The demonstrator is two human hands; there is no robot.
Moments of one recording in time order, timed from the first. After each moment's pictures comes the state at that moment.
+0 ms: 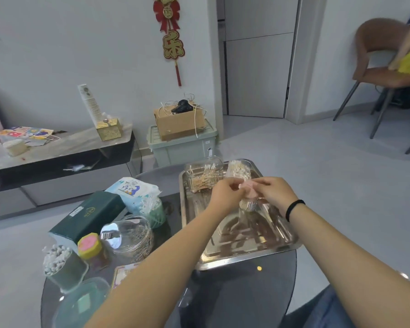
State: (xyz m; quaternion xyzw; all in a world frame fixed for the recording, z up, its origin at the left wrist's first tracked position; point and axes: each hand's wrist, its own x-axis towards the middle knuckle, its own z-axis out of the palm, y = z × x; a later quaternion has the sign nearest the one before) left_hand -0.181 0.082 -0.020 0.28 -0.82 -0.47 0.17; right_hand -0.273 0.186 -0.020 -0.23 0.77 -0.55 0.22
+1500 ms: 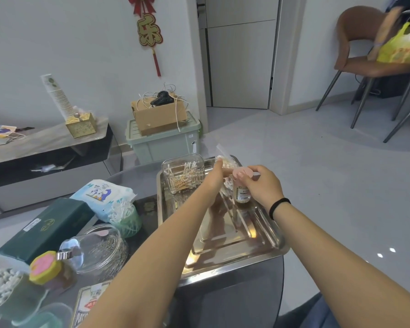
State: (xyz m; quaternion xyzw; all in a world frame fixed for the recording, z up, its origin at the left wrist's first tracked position) left_hand -0.245 0.065 -0.026 0.30 -0.70 -0.64 0.08; right_hand -0.298 0.177 -0.034 -0.21 0.82 -0.52 0.09
